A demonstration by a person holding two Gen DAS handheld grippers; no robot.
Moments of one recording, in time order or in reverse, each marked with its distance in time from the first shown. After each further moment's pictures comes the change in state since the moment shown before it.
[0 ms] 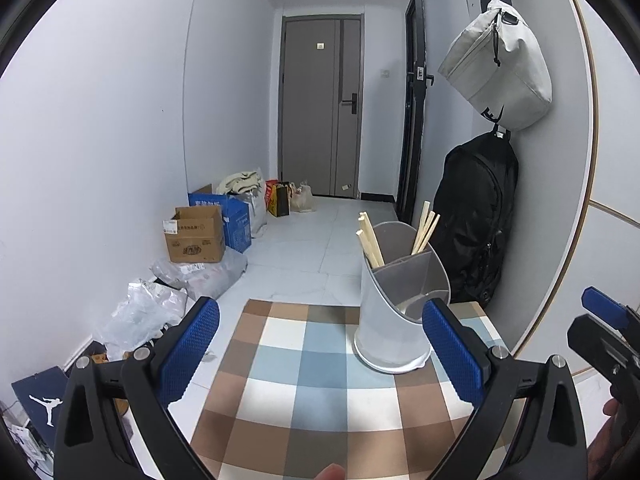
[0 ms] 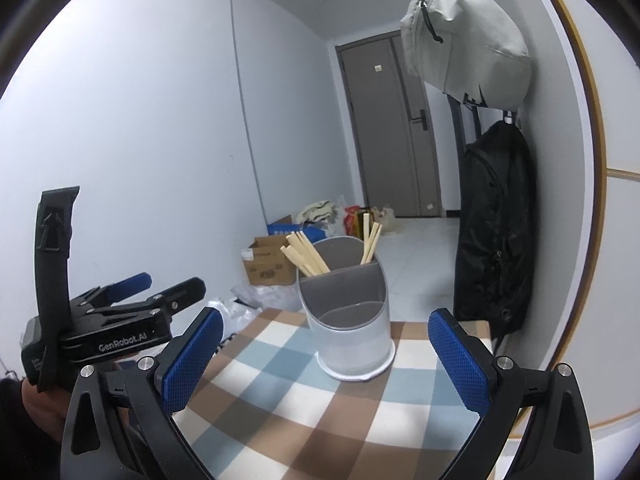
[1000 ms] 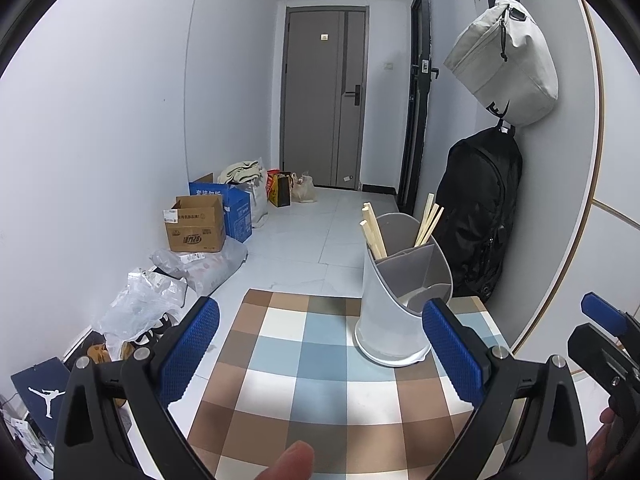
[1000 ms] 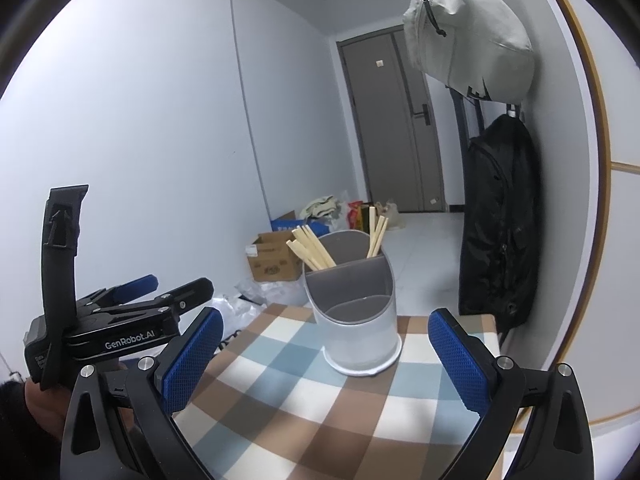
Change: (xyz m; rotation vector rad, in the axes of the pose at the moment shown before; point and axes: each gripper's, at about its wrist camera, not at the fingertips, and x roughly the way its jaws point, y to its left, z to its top) left arm 0.005 0.000 -0.001 -0.018 0.029 0.011; right arm 0.003 0.004 -0.003 0.007 0.022 0.011
